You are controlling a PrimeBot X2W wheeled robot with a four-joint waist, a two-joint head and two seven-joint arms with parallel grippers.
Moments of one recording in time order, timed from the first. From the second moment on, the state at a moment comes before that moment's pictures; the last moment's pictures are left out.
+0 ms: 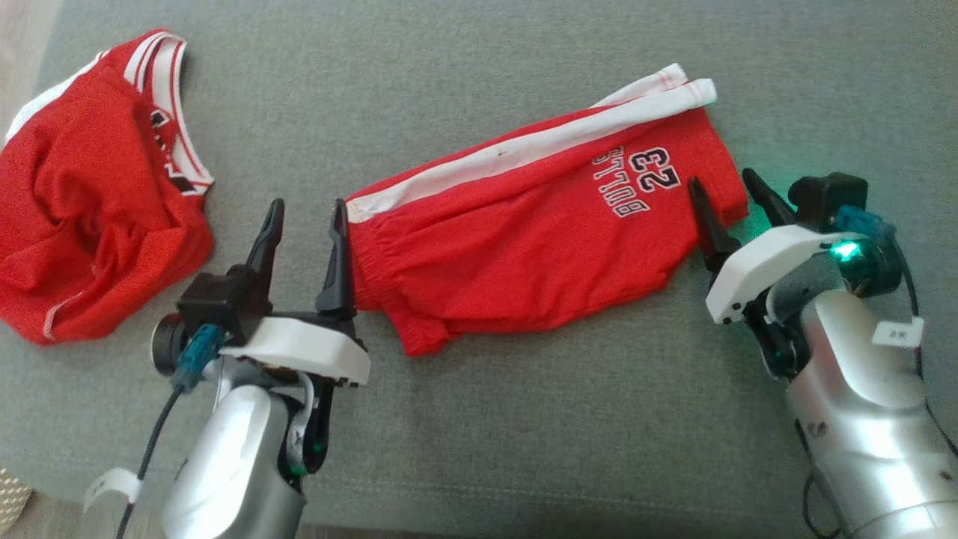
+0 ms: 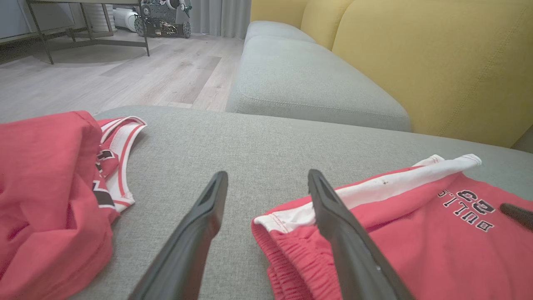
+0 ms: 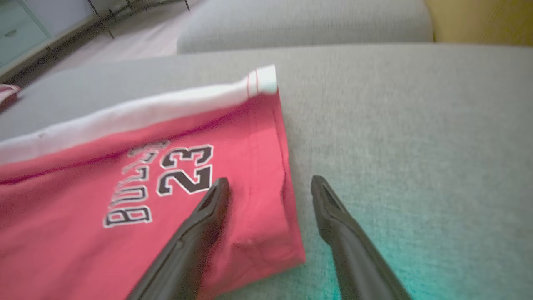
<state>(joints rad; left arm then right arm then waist) -0.27 0.10 -0.32 0.22 -0.31 0.14 -0.25 -0.55 -0.15 0.21 0.68 0.27 0.13 -0.02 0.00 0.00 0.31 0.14</state>
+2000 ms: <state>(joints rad) -0.25 0.09 -0.31 0.24 -0.27 0.12 -0.25 -0.28 -0.07 0.14 0.13 0.31 0.13 0.30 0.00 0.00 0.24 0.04</state>
